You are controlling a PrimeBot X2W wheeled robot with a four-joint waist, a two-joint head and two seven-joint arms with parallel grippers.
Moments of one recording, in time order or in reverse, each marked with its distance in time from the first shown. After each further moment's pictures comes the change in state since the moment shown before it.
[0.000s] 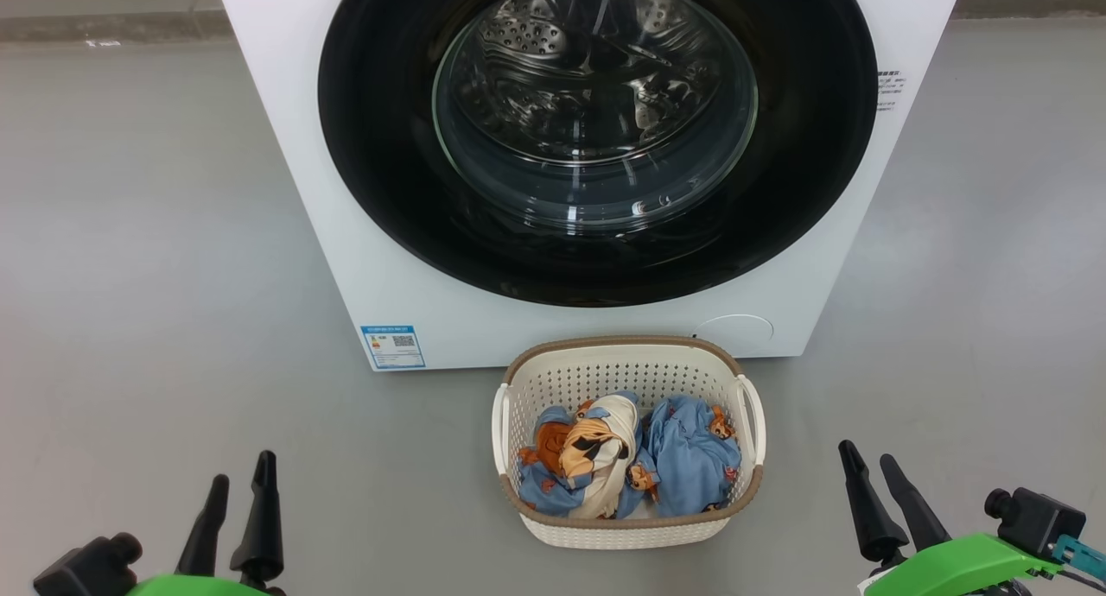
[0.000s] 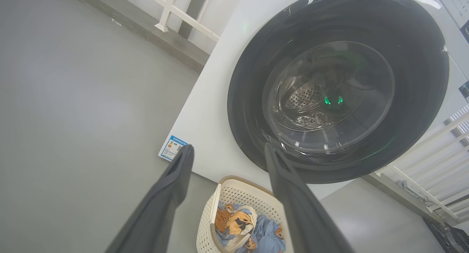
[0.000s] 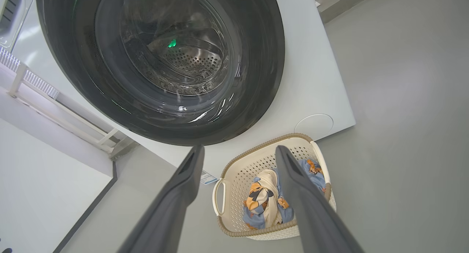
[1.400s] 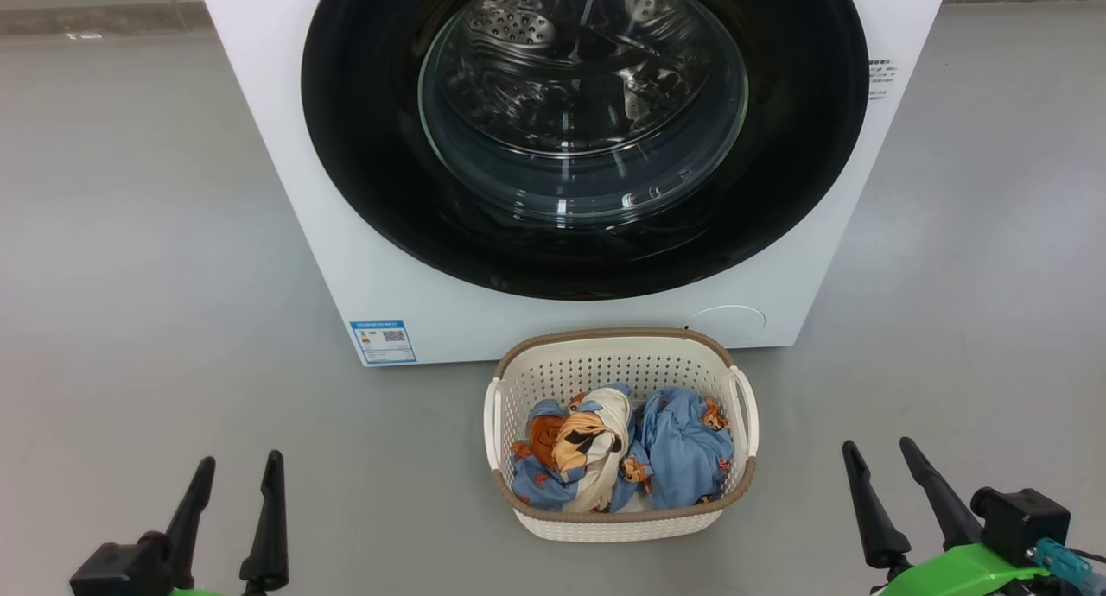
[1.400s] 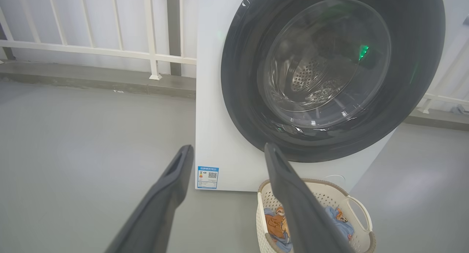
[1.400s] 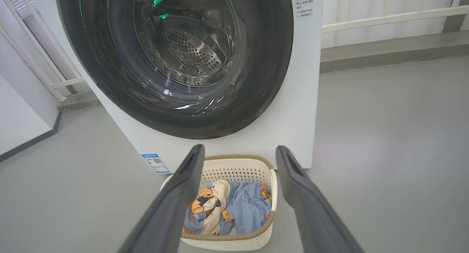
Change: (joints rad) left arm 0.020 0.047 -0.026 -0.029 0.404 0.000 -0.114; right arm 0.013 -0.022 -0.019 -0.028 -0.424 0.000 -0.118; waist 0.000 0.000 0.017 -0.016
